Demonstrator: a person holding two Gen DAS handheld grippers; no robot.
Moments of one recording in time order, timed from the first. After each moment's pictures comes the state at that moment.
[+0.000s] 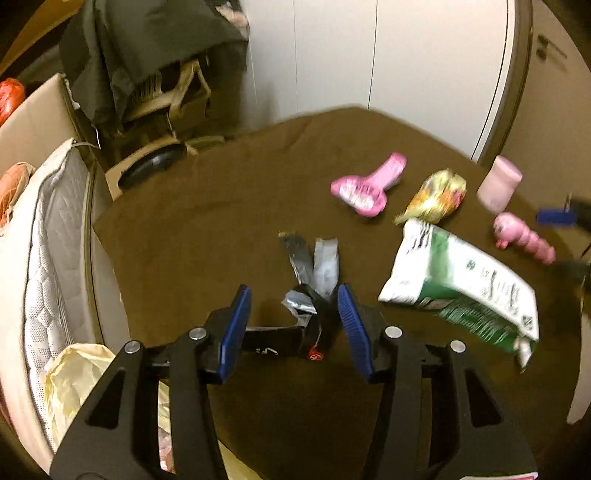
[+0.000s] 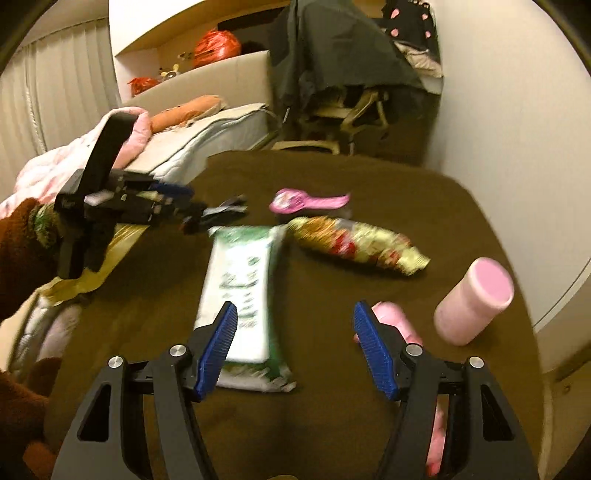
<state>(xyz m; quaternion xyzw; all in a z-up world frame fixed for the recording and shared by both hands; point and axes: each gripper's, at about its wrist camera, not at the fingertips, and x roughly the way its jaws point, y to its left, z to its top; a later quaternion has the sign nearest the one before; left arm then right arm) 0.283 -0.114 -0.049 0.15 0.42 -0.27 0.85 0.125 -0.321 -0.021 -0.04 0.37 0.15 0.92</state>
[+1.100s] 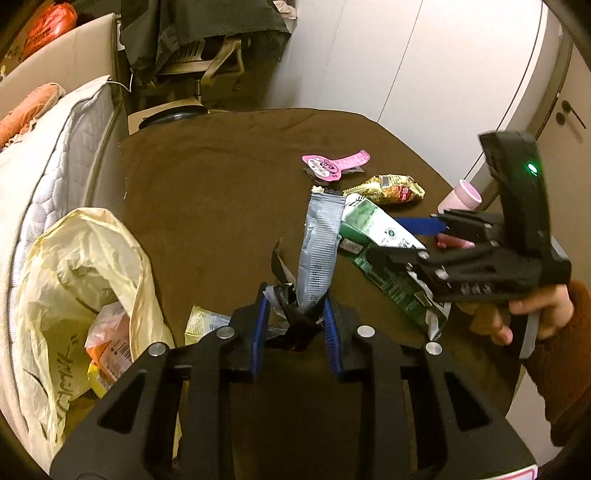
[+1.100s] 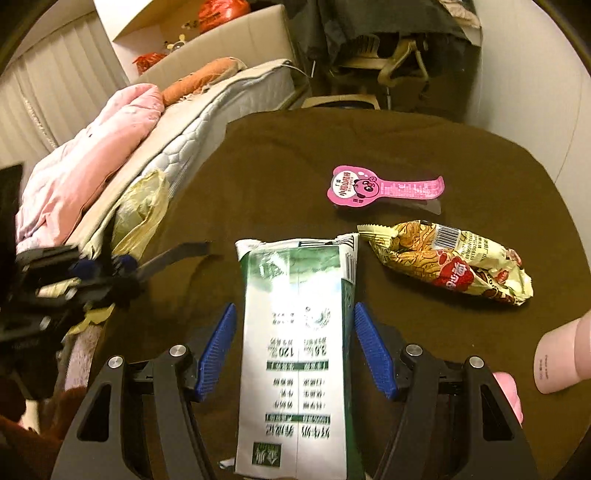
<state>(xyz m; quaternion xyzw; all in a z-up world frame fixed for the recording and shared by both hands) 0.191 -0.098 -0.024 0.02 0.45 -0.23 0.86 0.203 -0.258 -0.055 0.00 0.48 0.21 0.85</state>
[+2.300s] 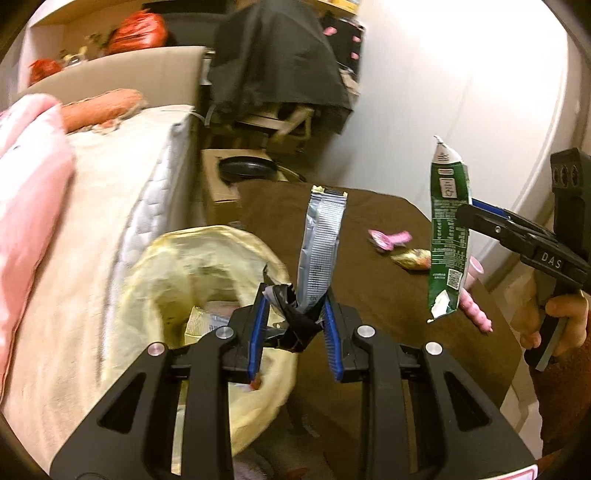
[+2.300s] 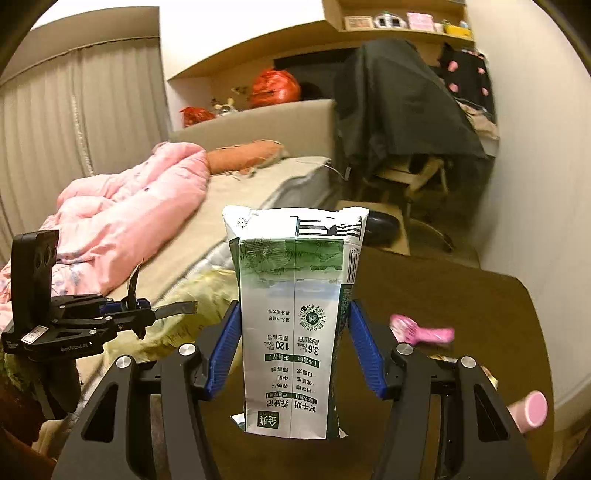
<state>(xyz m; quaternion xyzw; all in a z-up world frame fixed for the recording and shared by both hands) 0.122 0.045 0.049 -0.08 0.36 -0.14 0.92 0.142 -0.177 0.091 -0.04 0.30 0.25 0.92</state>
